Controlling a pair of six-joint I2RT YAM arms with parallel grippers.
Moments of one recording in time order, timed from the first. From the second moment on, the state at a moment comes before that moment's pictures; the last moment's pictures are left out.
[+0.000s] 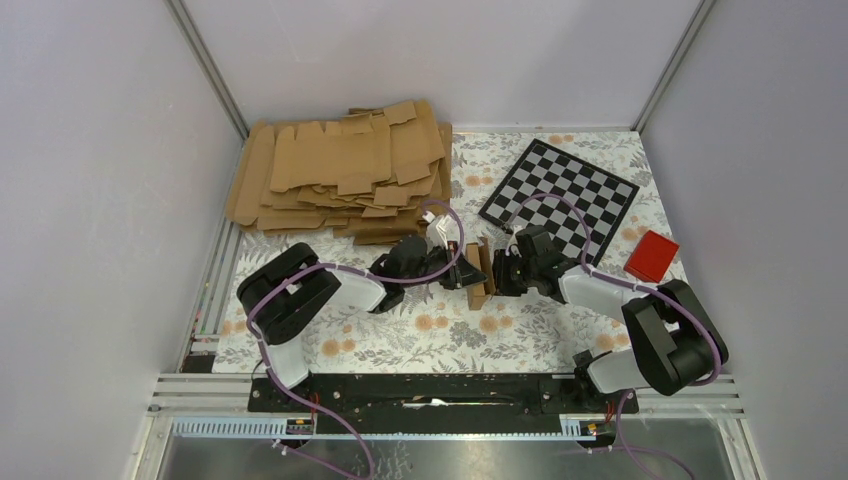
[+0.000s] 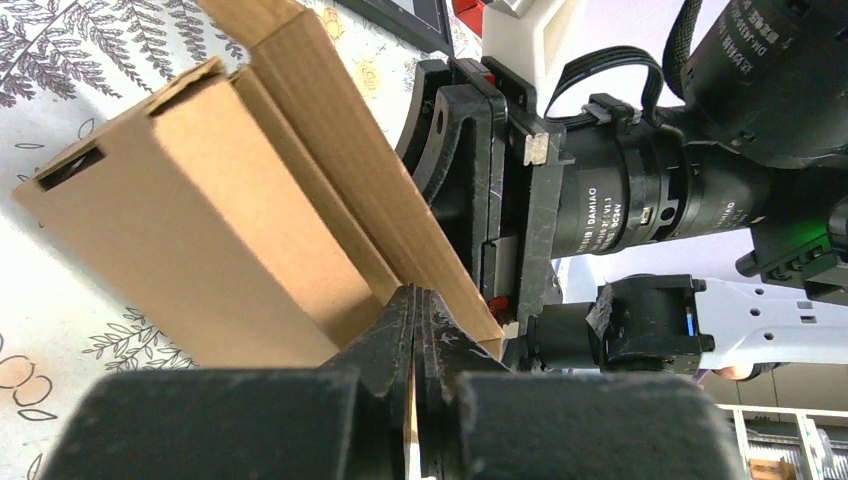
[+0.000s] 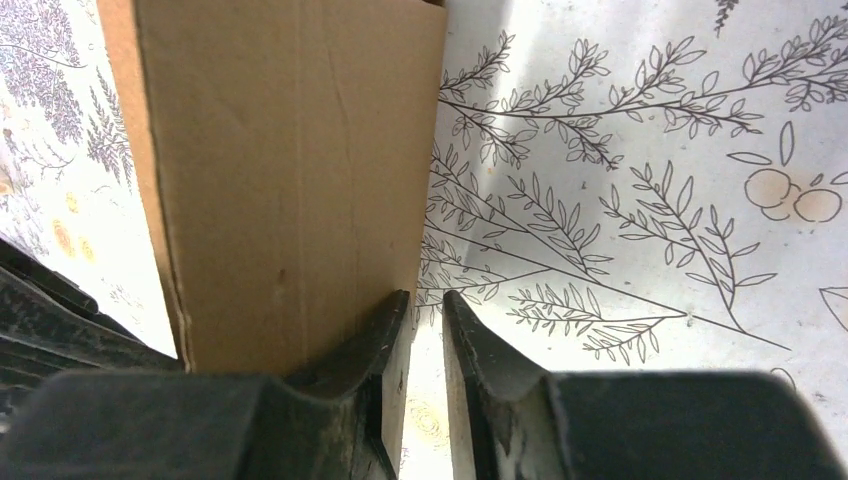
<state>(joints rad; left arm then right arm) -0.84 1.79 0.70 0.85 0.39 -0.91 0.46 1.41 0.56 -0.06 -0.33 0.50</state>
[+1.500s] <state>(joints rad) -0.84 1.64 0.89 -0.05 0.01 -0.70 0.47 1.47 0.68 -0.17 -0.26 0.49</state>
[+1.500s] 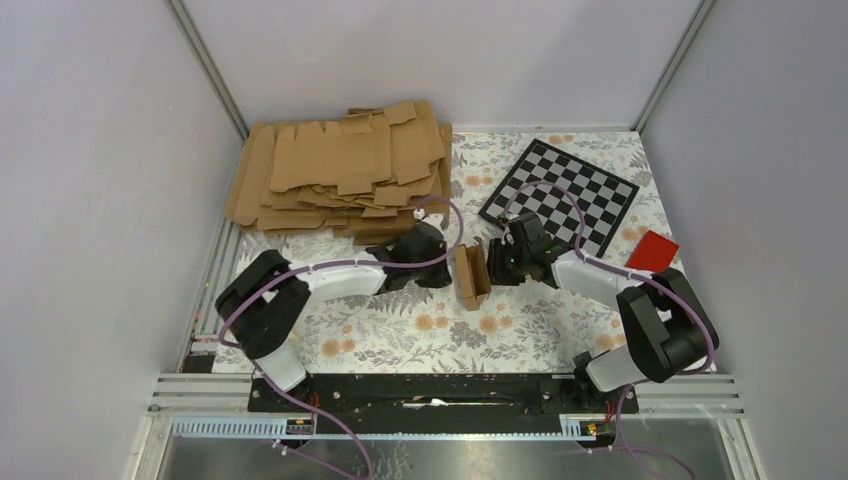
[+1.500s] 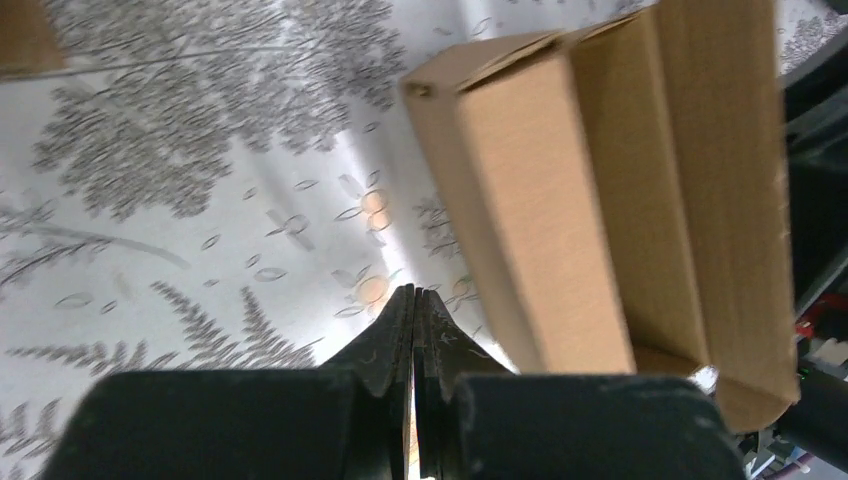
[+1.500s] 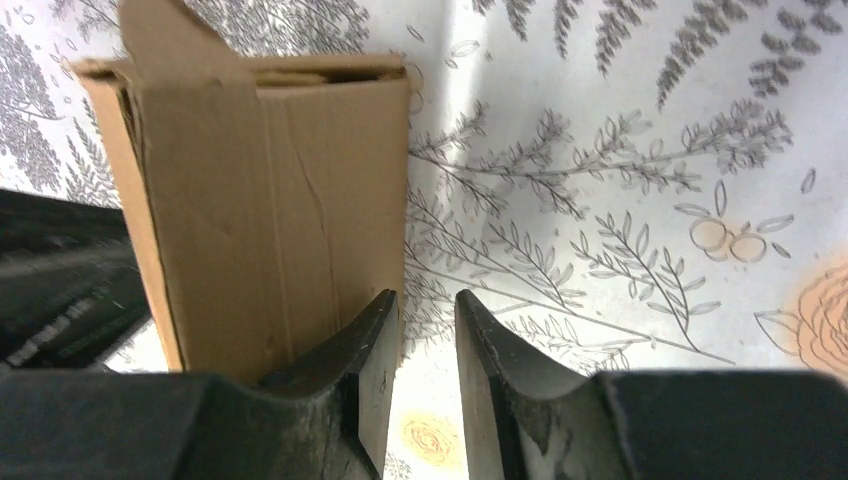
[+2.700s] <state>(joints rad) -0.94 1.67 0.92 0.02 0.03 -0.72 0.58 1.10 0.62 -0.30 -0.19 0.52</state>
